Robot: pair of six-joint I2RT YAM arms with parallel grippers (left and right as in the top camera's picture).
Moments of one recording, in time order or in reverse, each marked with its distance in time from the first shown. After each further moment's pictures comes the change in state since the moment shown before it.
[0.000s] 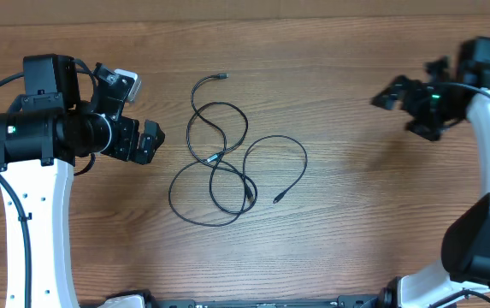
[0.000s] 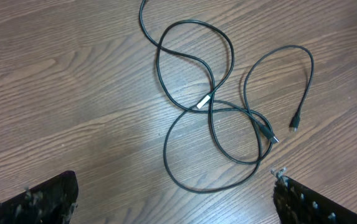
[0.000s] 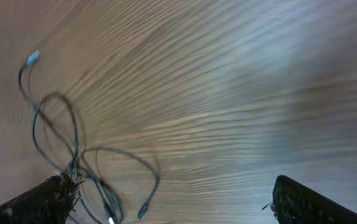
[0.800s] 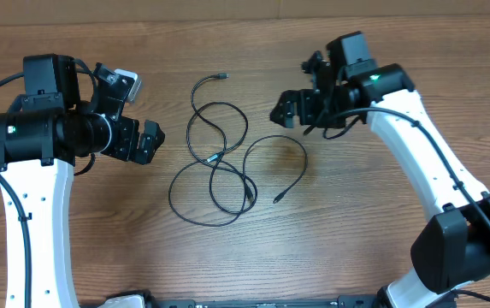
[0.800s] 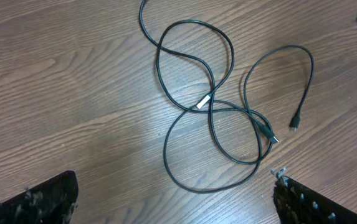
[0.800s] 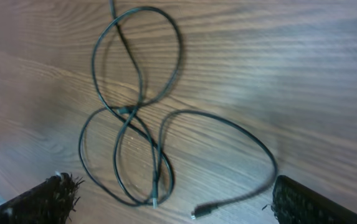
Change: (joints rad) left arm 0.000 0.000 0.000 0.000 0.000 0.000; right arm 0.490 0.000 0.000 0.166 0.023 -0.004
